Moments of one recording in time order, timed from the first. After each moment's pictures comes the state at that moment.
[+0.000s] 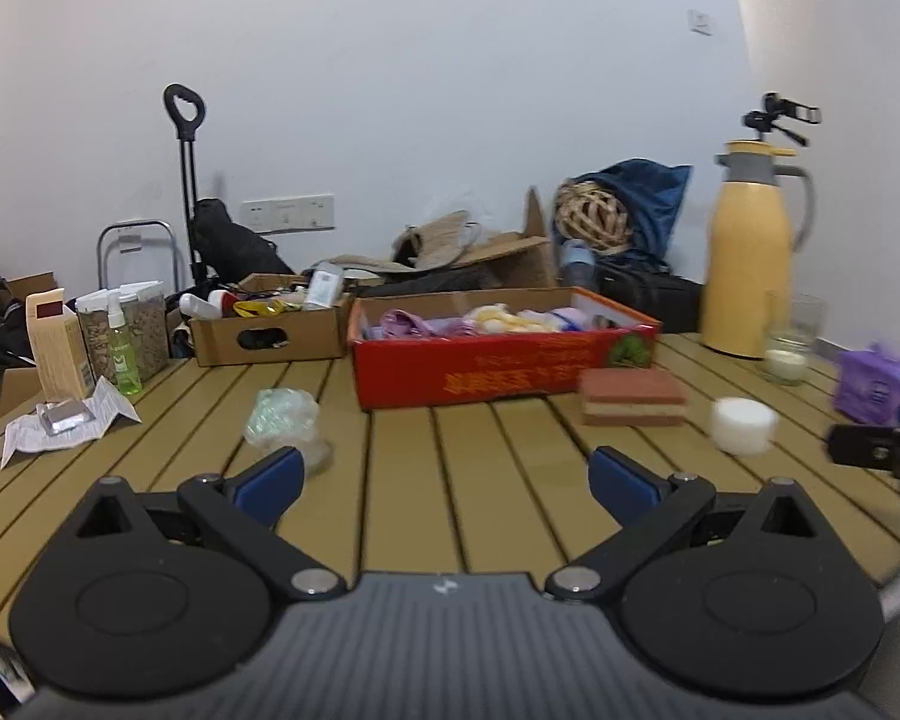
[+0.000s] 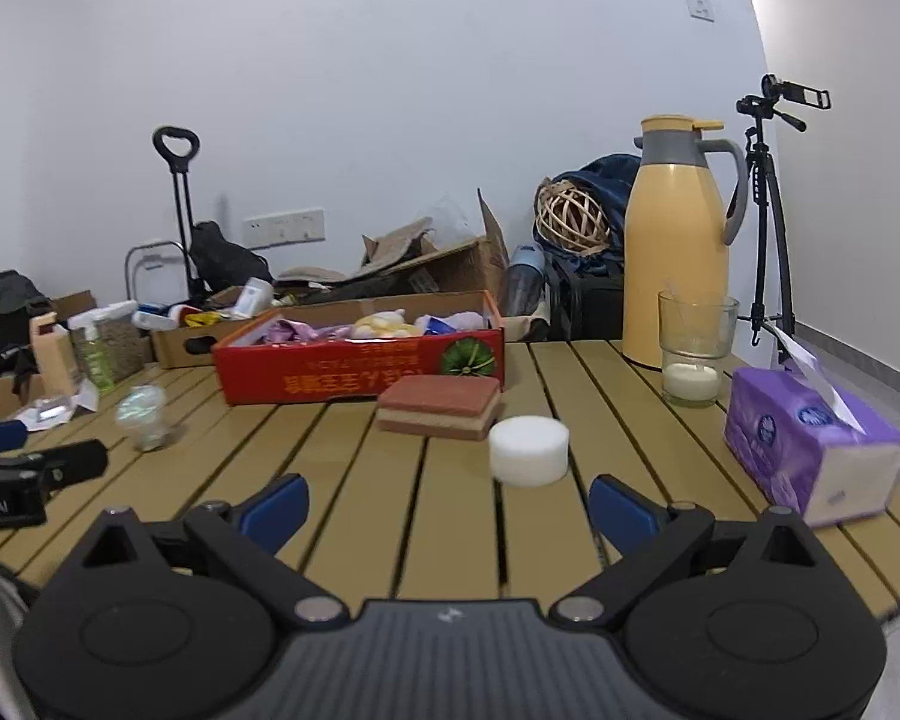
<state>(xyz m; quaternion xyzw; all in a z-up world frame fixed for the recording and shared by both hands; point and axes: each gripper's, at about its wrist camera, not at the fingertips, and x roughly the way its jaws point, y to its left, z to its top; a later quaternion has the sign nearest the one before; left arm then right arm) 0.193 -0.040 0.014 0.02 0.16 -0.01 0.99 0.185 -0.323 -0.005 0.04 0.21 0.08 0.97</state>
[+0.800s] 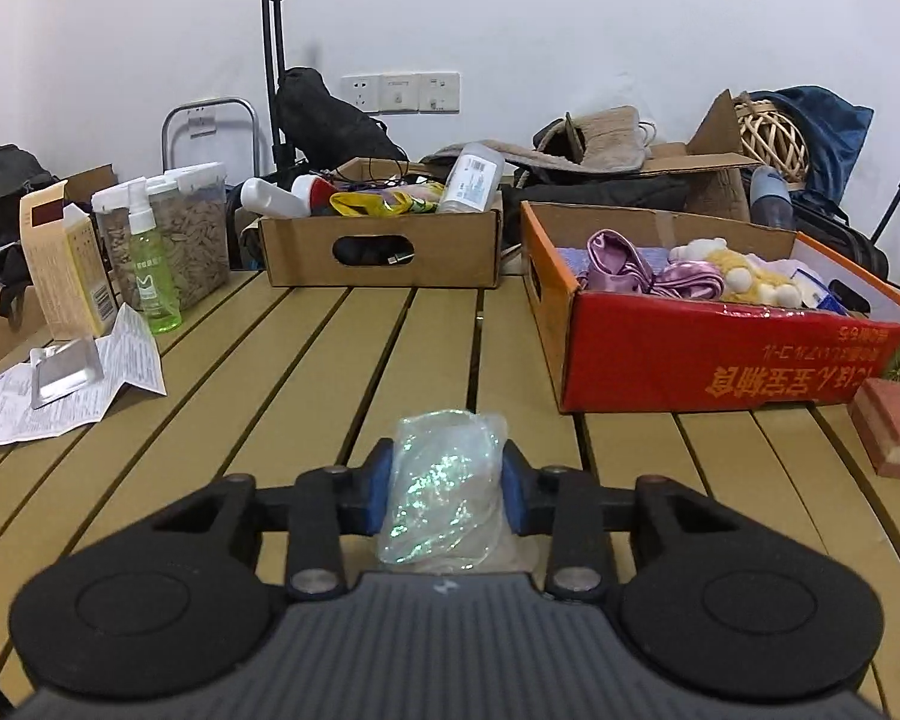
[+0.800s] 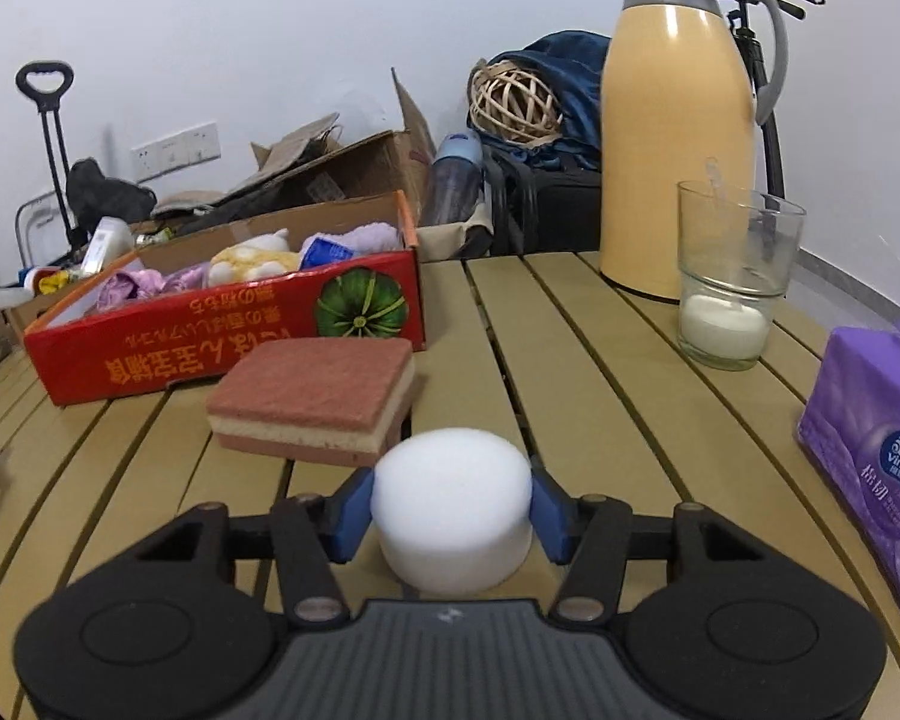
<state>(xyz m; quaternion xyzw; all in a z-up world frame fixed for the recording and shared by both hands) 0.378 0.057 -0.023 -0.01 0.26 0.09 0.96 0.364 -0.328 -0.062 0.06 0.31 0.01 0.95</state>
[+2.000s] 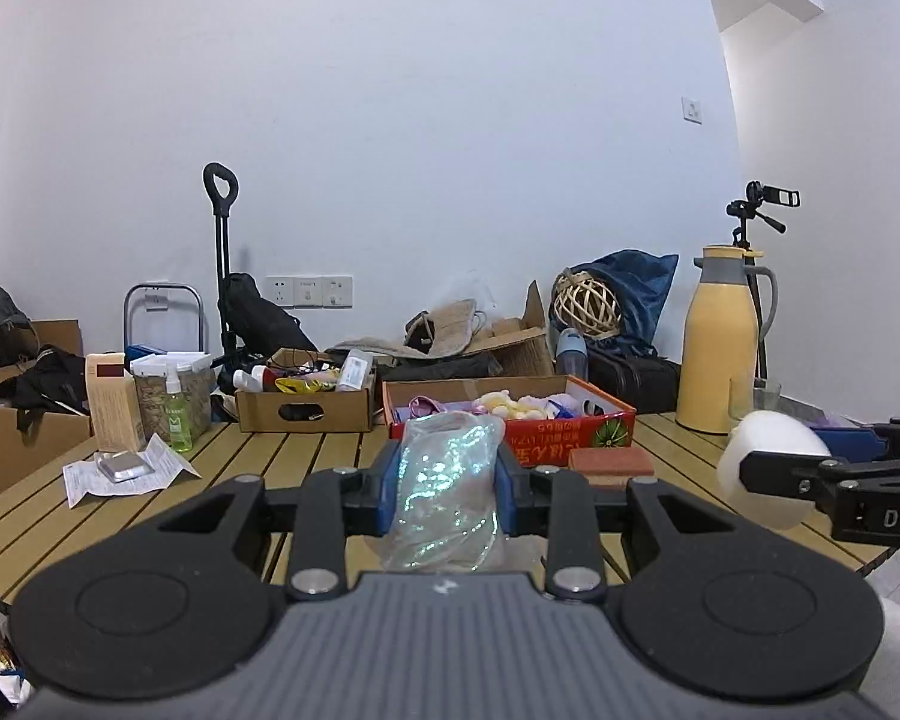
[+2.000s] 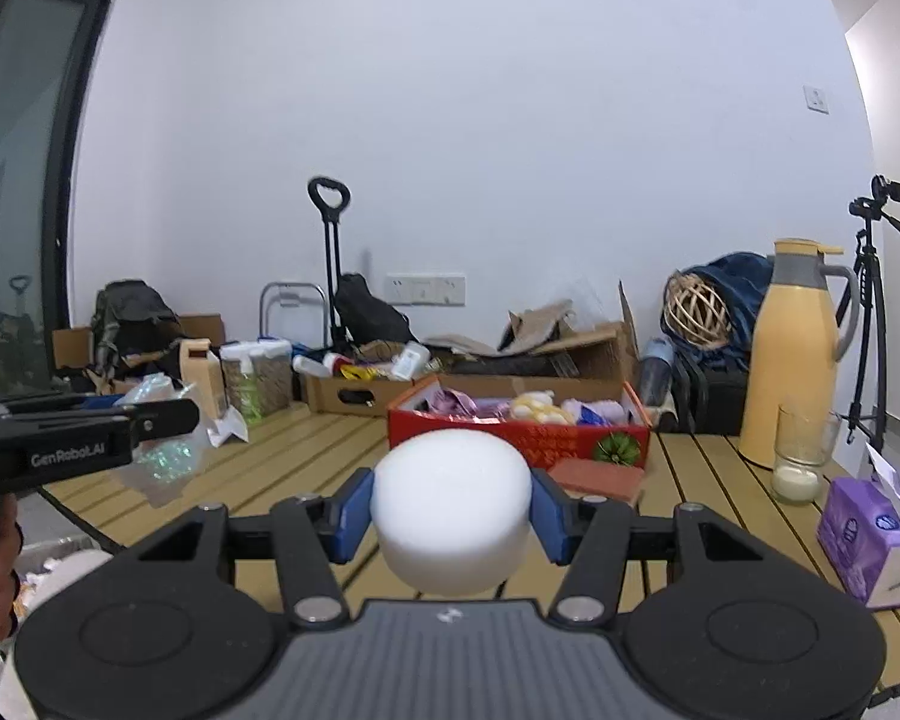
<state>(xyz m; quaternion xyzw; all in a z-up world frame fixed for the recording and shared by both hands) 0.079 -0.016 0.074 0.01 0.09 -0.02 1.00 0.103 -0.259 0.059 0.01 0.13 0.20 0.97</state>
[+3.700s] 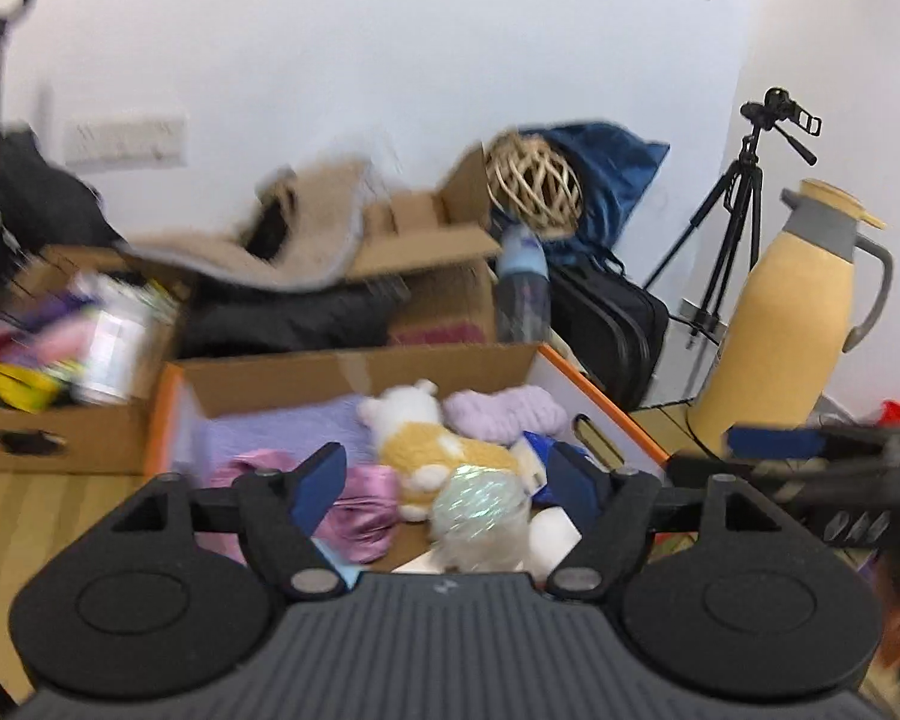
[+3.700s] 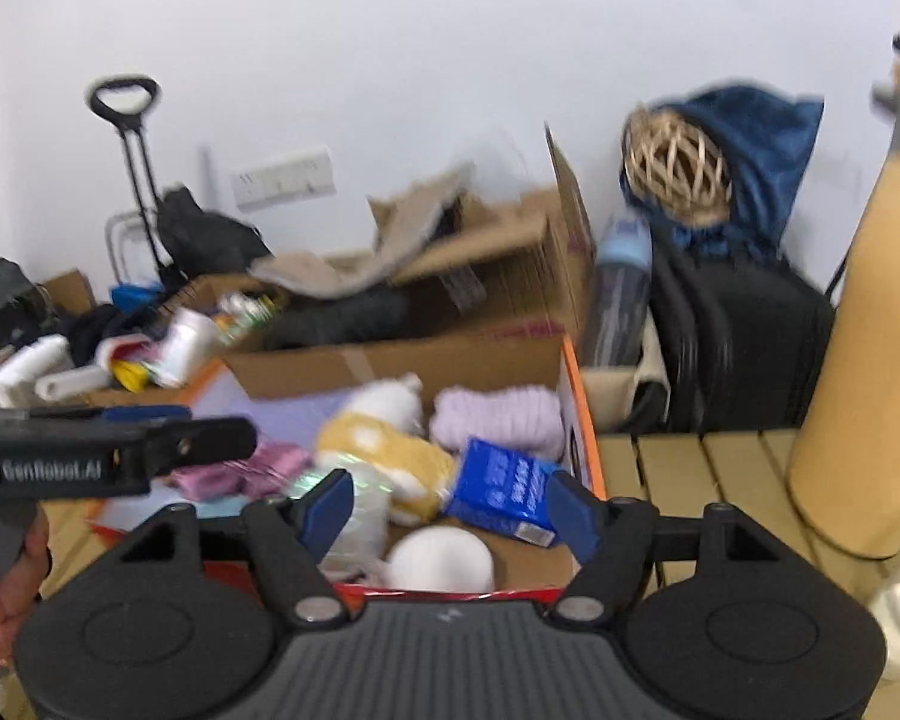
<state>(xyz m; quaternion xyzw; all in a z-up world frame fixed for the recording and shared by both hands) 0.490 -0.035 0.079 -0.02 0.25 -0.15 0.96 0.513 -0.286 0.041 0.04 0.29 0.14 0.94</state>
